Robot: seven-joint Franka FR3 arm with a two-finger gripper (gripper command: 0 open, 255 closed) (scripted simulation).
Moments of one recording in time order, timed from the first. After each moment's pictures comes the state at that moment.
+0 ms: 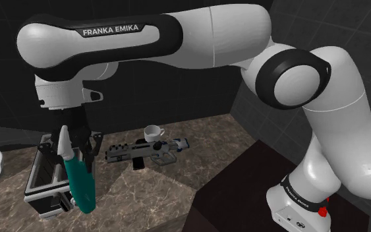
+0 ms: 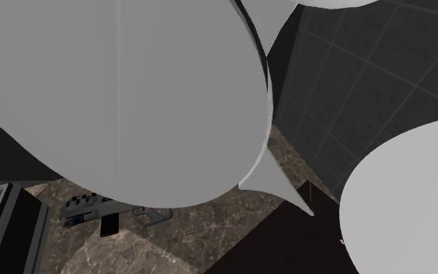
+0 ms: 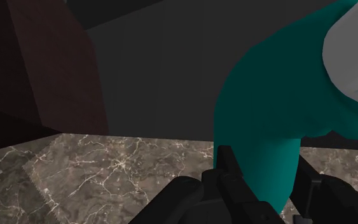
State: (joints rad) arm 0.62 0.80 0.22 -1.08 0.30 1.61 1.05
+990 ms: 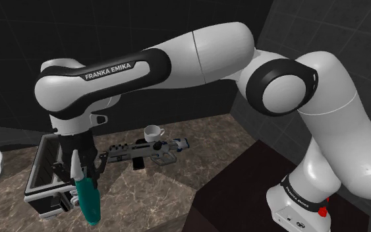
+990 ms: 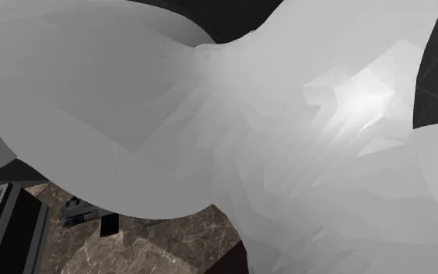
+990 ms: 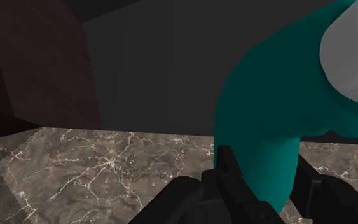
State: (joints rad) arm 0.63 0.86 0.21 -1.17 0.29 1.76 1.00
